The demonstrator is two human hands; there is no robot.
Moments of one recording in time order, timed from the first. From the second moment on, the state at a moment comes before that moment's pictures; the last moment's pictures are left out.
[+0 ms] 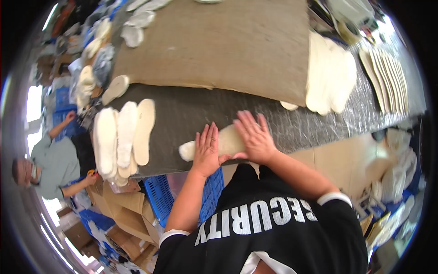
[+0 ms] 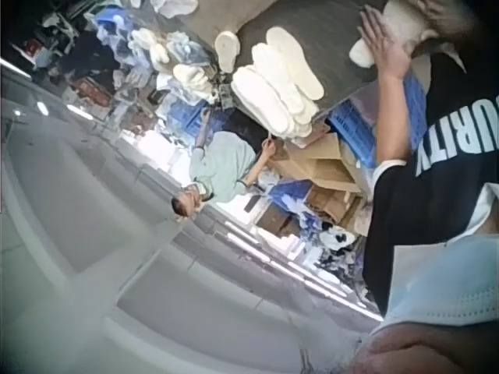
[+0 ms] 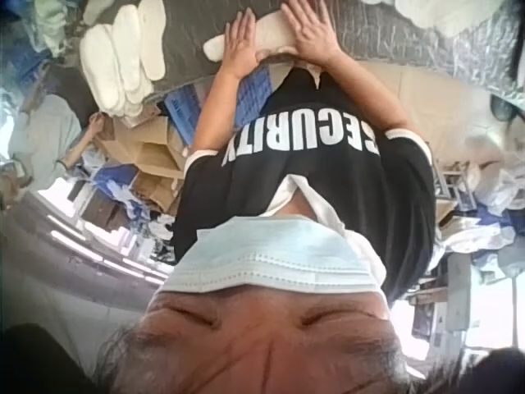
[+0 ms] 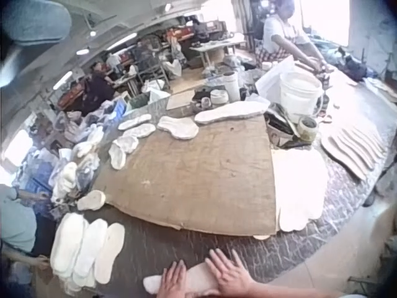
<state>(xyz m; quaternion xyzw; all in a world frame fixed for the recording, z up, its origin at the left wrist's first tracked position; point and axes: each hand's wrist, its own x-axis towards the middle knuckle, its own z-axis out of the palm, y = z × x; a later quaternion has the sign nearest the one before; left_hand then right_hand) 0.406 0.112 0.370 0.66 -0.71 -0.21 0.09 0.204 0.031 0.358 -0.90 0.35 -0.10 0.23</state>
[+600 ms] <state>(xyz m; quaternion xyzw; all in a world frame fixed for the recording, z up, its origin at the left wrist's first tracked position) 0.464 0.160 0.434 0.71 -0.62 -0.31 0.08 0.217 -0.010 0.392 -0.74 0.35 -0.22 0.53</state>
